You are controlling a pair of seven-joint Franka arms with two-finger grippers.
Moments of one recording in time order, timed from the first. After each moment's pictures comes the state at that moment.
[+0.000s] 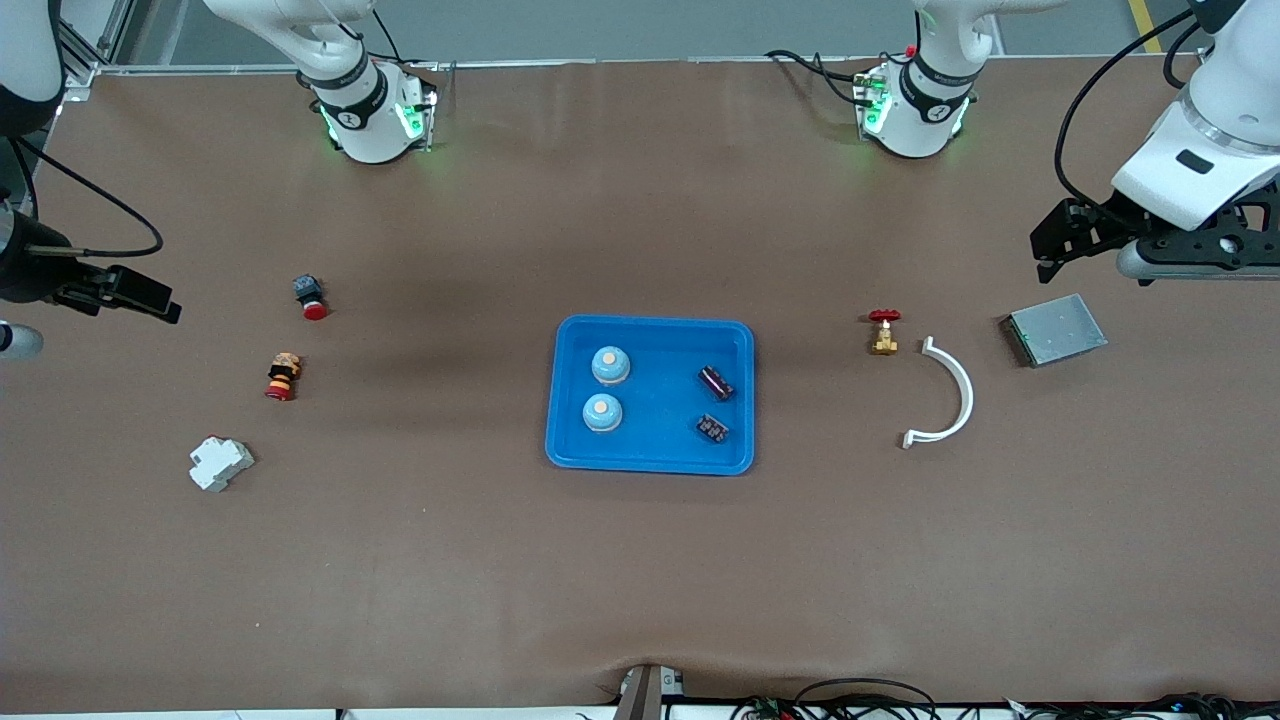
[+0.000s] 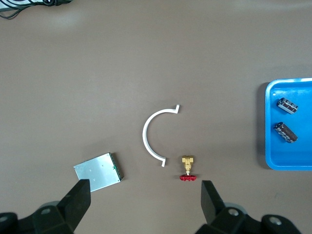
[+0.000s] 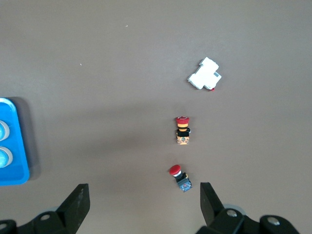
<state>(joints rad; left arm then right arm) 0.02 -0.05 -0.20 -1.65 0.09 1.70 -0.09 0.00 0.08 -0.03 -1.56 0.00 1.59 0.07</state>
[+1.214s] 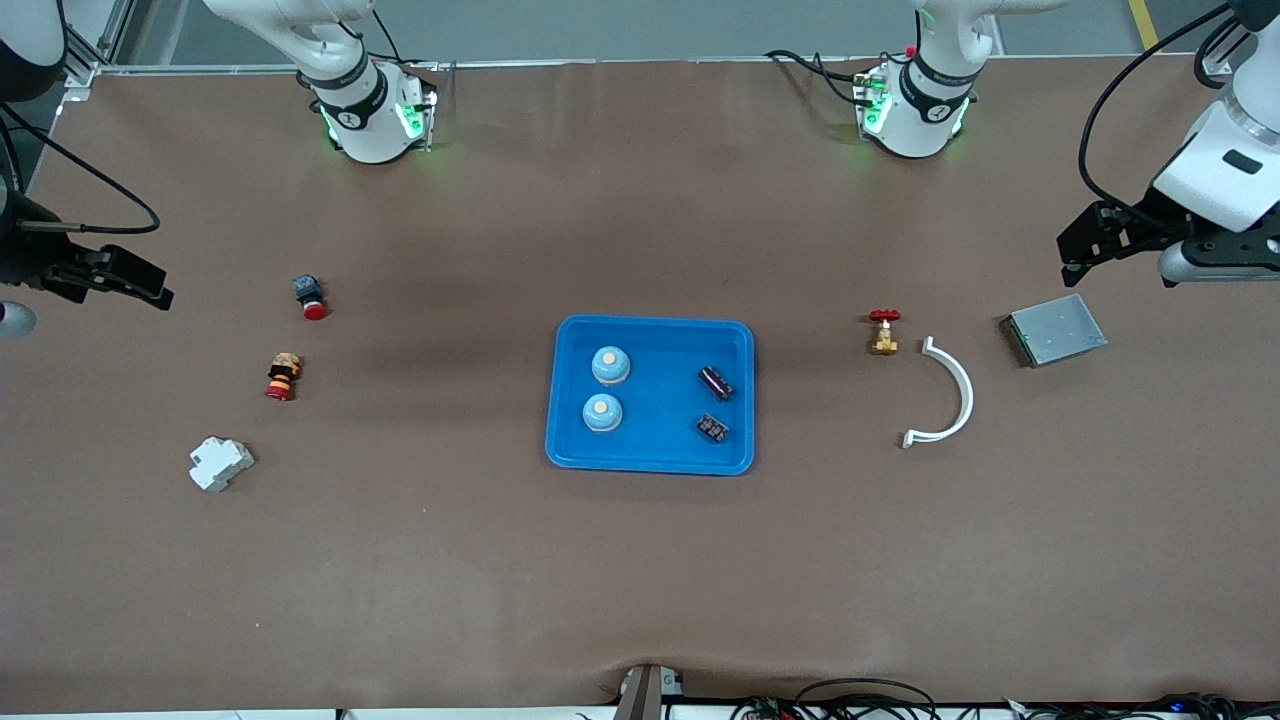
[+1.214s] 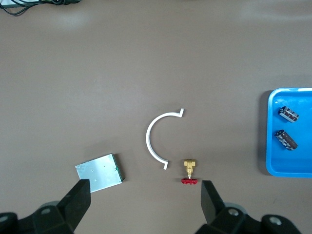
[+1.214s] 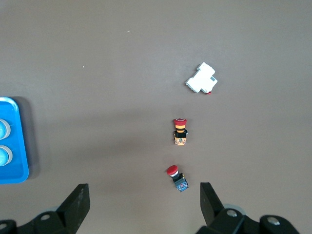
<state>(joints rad) 0.00 -0.05 -0.14 -1.63 0.07 1.70 -0.08 0.00 0.05 -0.02 -1.55 -0.01 1.58 0.08</state>
